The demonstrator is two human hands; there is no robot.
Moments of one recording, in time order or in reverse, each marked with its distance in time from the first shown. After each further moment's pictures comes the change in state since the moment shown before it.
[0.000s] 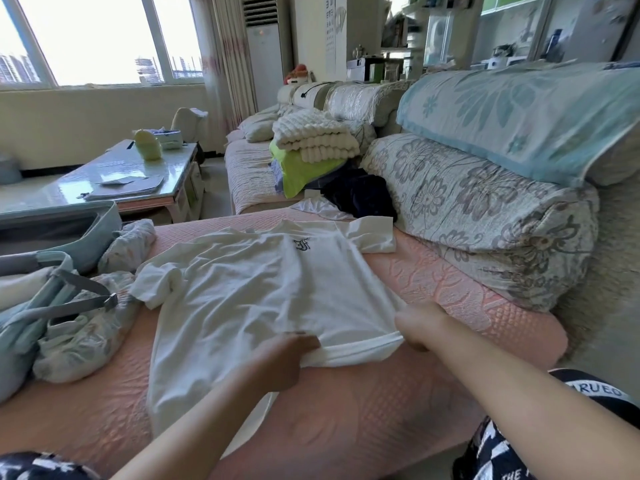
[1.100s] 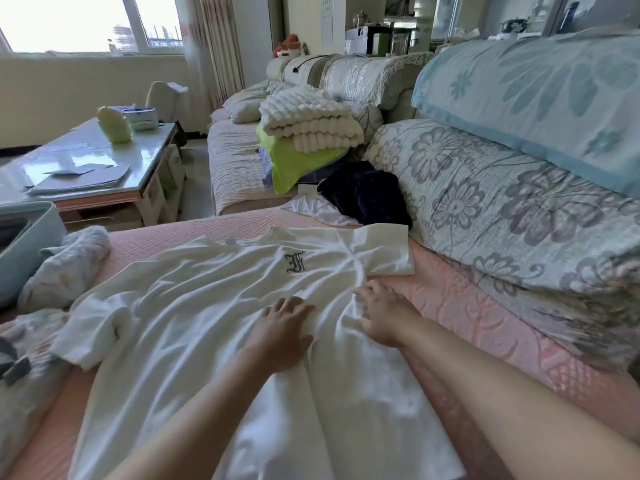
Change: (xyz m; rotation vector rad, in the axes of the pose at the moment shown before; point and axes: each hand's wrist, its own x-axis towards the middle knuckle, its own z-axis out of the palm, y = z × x) left_hand 0.174 -0.081 -0.027 0.164 0.155 -0.078; right_hand 0.181 0.011 -0.028 0.655 0.232 0.022
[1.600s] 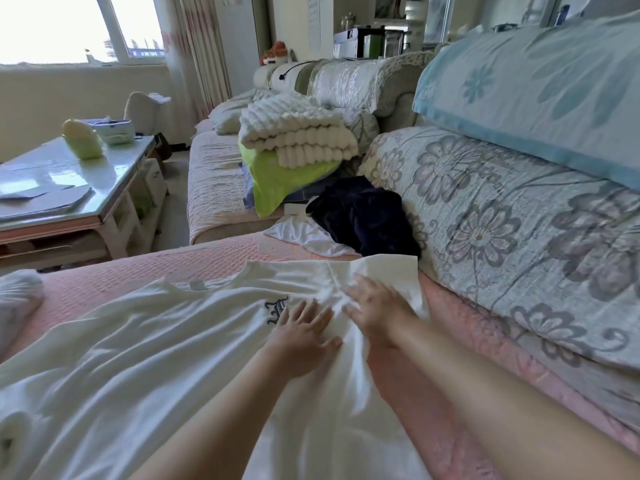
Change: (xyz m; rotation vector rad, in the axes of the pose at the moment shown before) left_hand 0.174 -0.006 0.023 0.008 -0.169 -0.016; right_hand 0.156 0.048 -0.015 -0.034 0.139 -0.053
